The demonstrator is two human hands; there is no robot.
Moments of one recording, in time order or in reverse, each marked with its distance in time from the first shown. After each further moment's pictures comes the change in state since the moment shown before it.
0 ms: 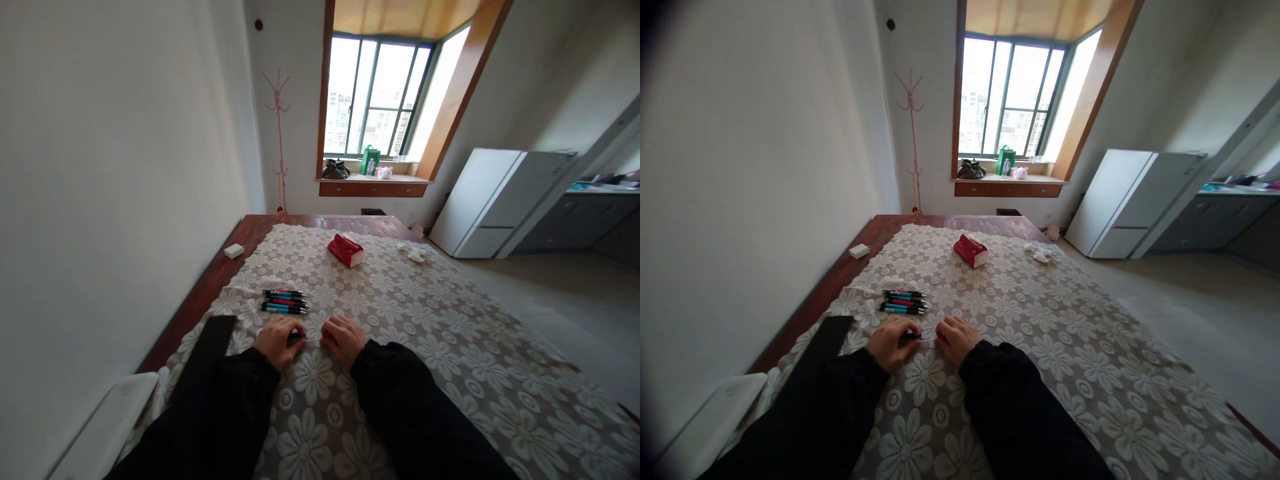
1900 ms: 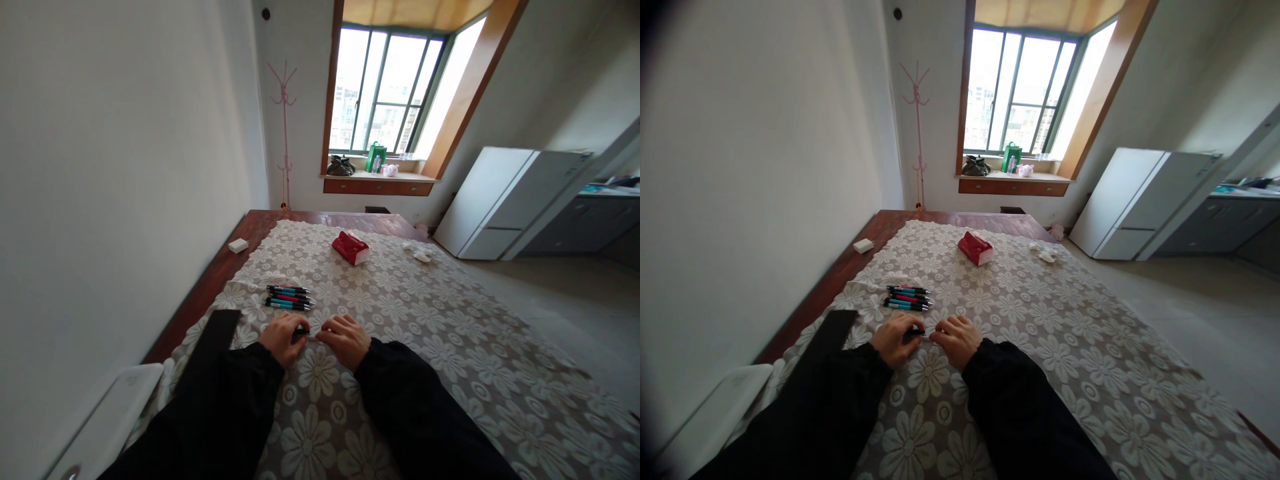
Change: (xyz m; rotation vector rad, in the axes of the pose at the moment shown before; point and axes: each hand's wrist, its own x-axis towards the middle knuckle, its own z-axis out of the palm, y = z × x) left_hand 0.000 -0.003 0.004 -0.019 0.000 0.030; right_hand -0.001 -0.001 0.004 -0.102 0.027 -0.303
